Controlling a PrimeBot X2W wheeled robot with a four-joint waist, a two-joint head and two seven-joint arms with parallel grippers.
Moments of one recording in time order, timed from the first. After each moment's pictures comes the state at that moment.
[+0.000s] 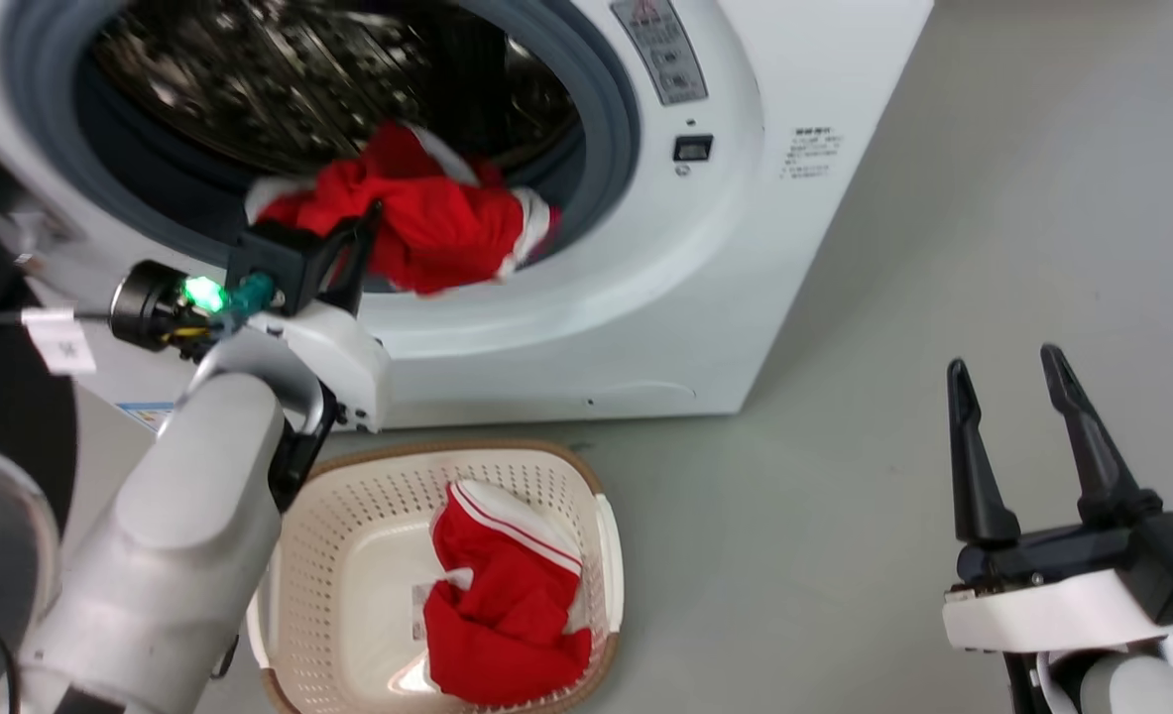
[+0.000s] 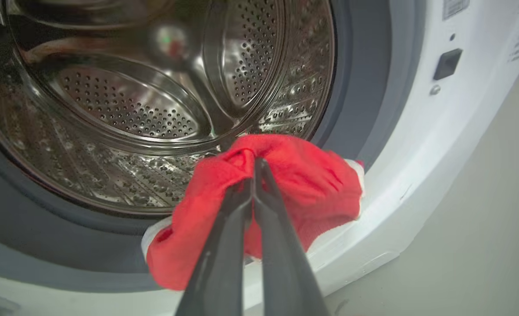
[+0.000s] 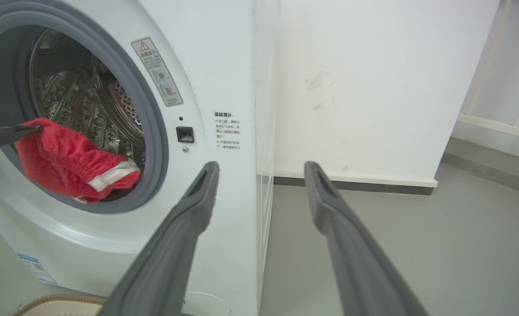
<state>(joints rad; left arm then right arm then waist) -0.81 0.36 -0.58 0.76 -0.41 -0.07 -0.26 -0.06 -0.05 0.01 -0.10 0.05 0.13 -0.26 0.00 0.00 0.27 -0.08</state>
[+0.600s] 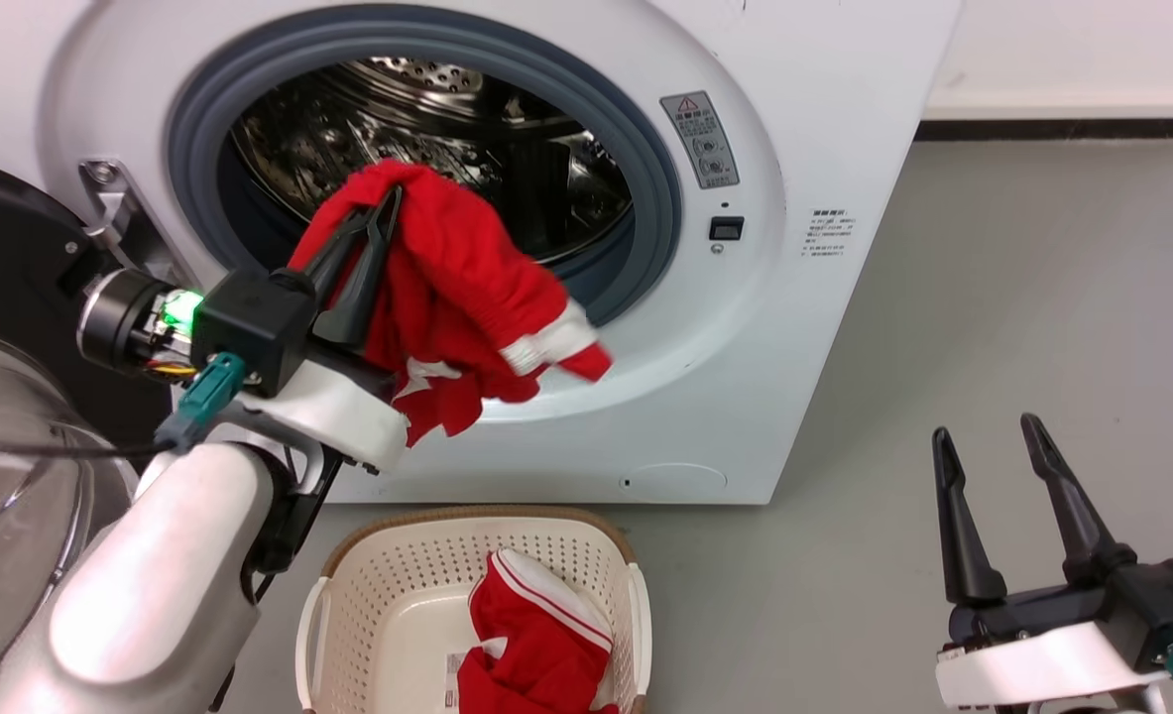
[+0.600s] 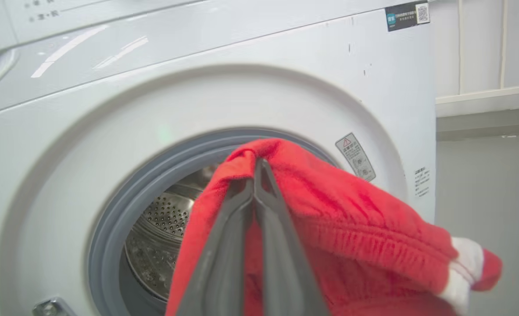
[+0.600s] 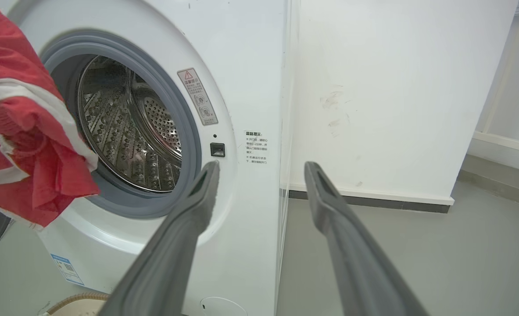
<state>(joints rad) -0.57 0.50 -0.54 0.11 -0.41 0.08 -0.16 0.03 -0.05 0.01 -0.08 0.04 0.13 -0.26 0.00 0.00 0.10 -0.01</state>
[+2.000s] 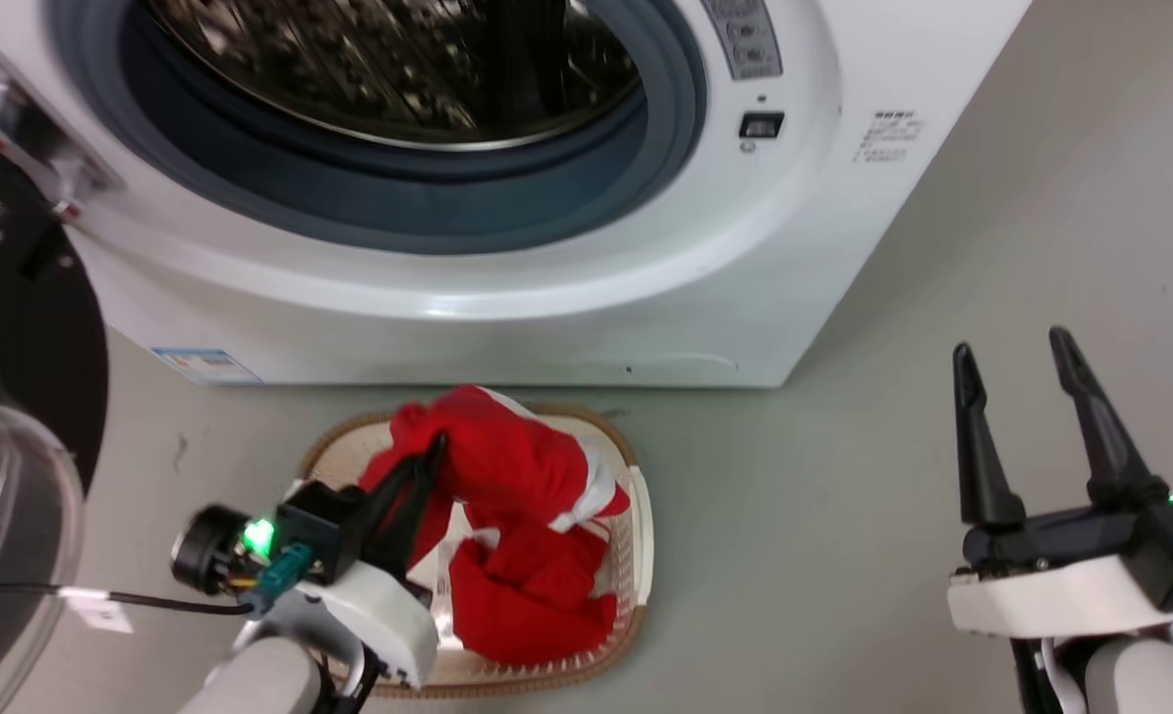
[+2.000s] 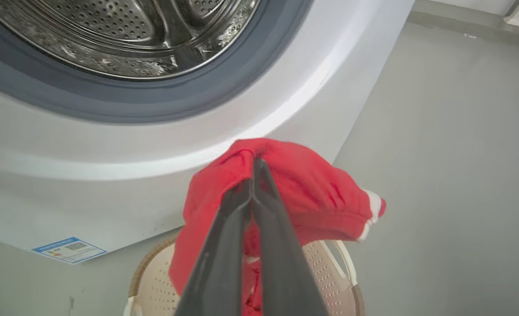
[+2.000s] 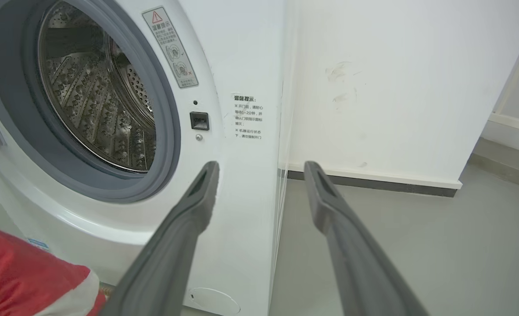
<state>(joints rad) -0.29 0.51 -0.62 0.10 -0.49 0.11 -0.19 -0.06 -0.05 0.00 -0.10 0.02 0.13 -0.26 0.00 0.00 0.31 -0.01</state>
